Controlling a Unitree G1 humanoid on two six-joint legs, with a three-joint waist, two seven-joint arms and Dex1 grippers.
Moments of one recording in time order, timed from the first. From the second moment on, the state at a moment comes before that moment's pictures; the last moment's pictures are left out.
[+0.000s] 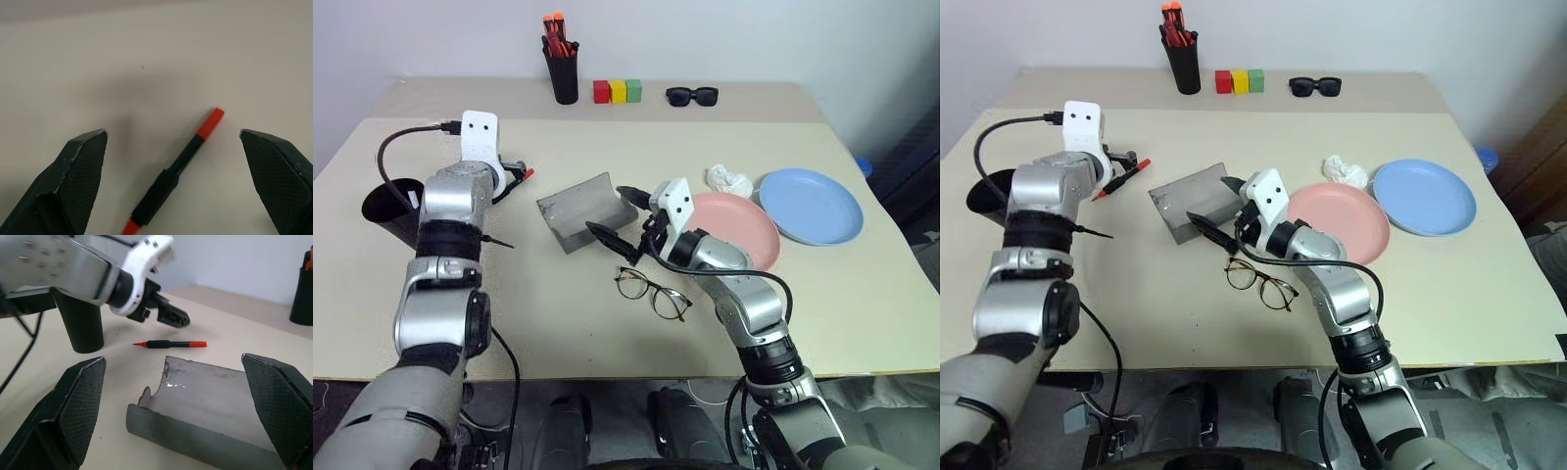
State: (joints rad) left arm -1.10 0.45 0.13 0.85 -0.05 0.69 -0.14; right arm -0.45 -0.14 0.18 -0.15 0.26 0.36 0.61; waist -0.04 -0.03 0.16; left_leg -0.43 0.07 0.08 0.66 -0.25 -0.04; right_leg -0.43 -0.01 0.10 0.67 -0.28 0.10
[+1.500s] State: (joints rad) left arm -0.59 0.43 0.36 0.04 0.08 0.05 0.22; right arm -0.53 -0.10 0.28 -0.17 0.34 0.31 0.73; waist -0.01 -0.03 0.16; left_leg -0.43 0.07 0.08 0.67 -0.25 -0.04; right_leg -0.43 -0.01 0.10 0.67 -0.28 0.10
